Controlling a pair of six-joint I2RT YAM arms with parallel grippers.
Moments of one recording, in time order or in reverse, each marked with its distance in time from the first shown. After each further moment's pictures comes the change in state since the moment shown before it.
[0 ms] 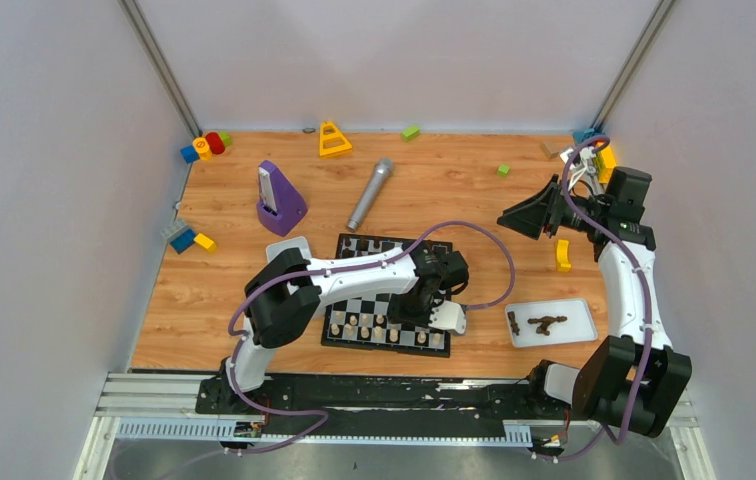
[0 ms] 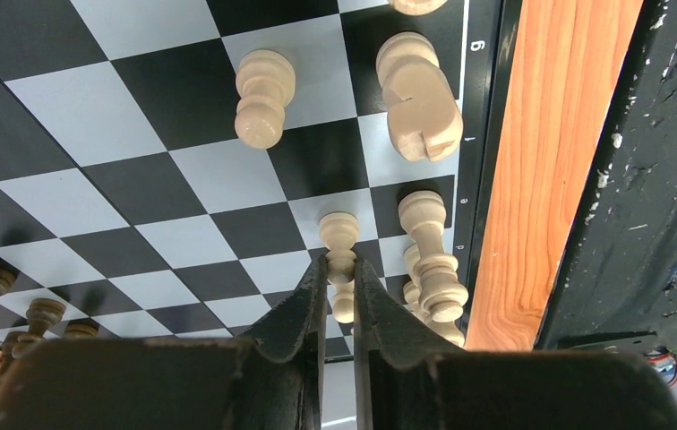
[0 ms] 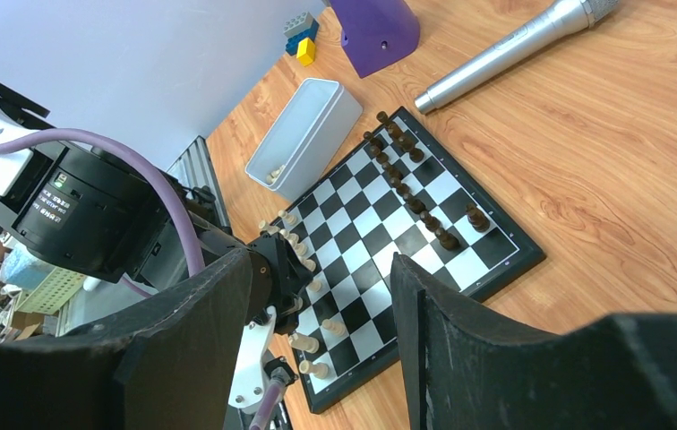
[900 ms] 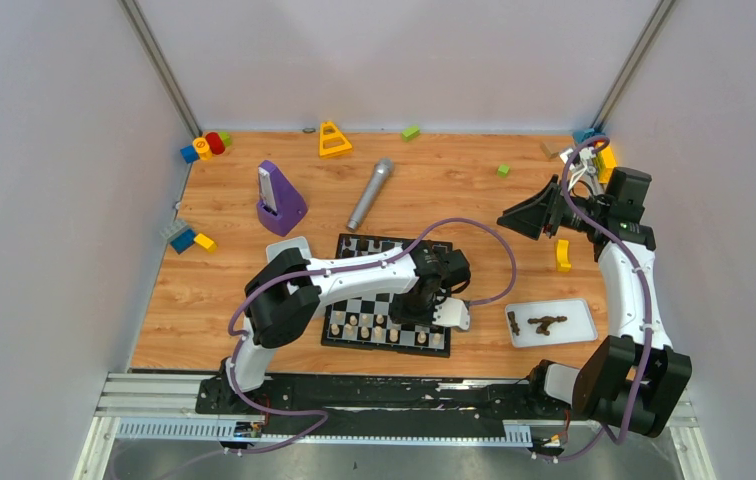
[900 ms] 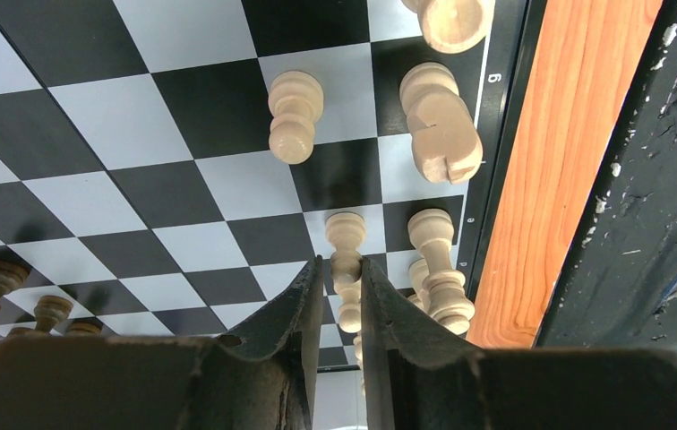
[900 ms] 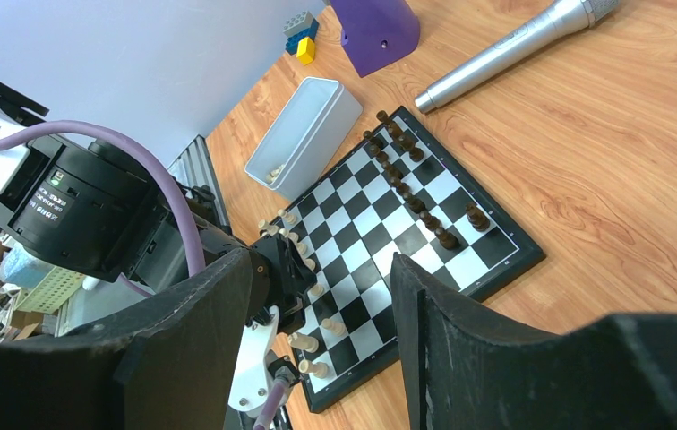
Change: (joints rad) left arm 0.000 0.000 0.006 0.032 -0.002 -0.048; right arm 0.000 0.001 0.000 -0.008 0.000 -0.010
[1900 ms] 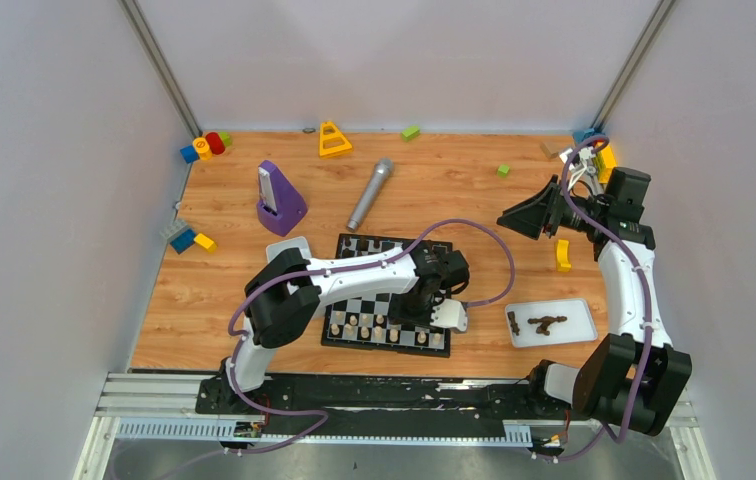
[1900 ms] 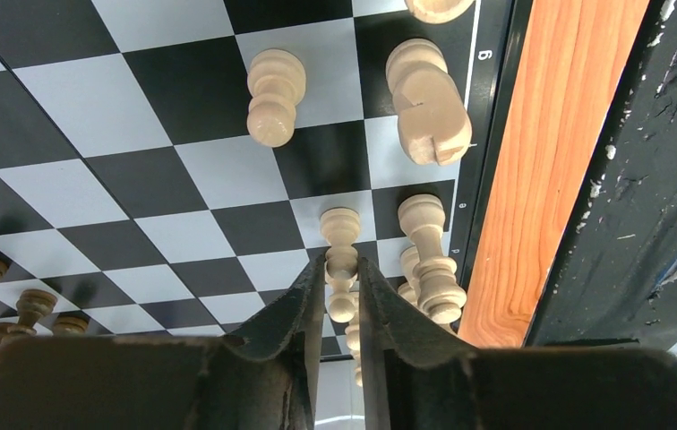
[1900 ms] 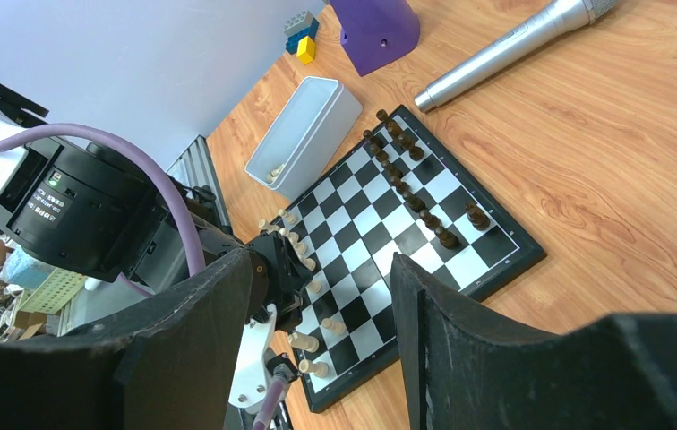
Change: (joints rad) left arm 0.000 0.000 -0.001 -0.030 -0.002 0.004; right arm 0.000 0.007 0.000 -0.001 0.000 0.000
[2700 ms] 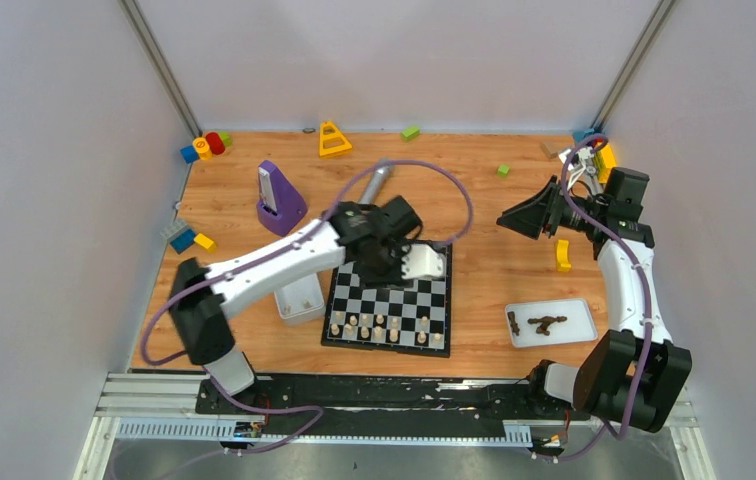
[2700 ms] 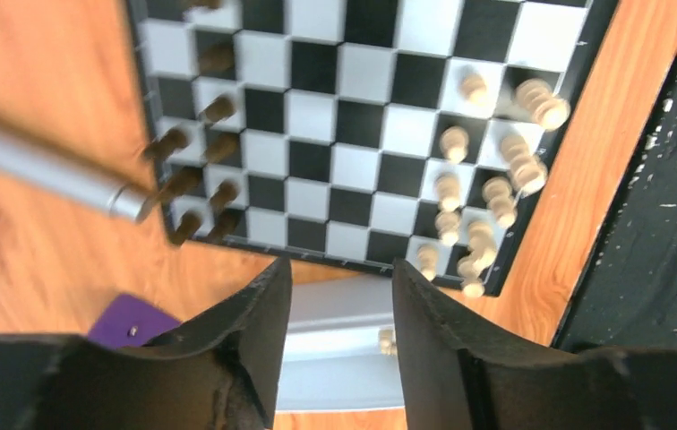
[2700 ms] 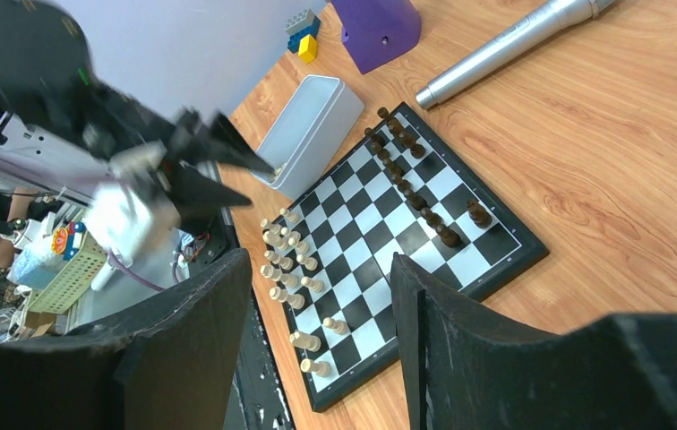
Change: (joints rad) left arm 0.149 -0.317 -0.066 0.051 -0.015 -0.004; right arm 0.000 0.013 0.000 -0.002 -0.003 -0.001
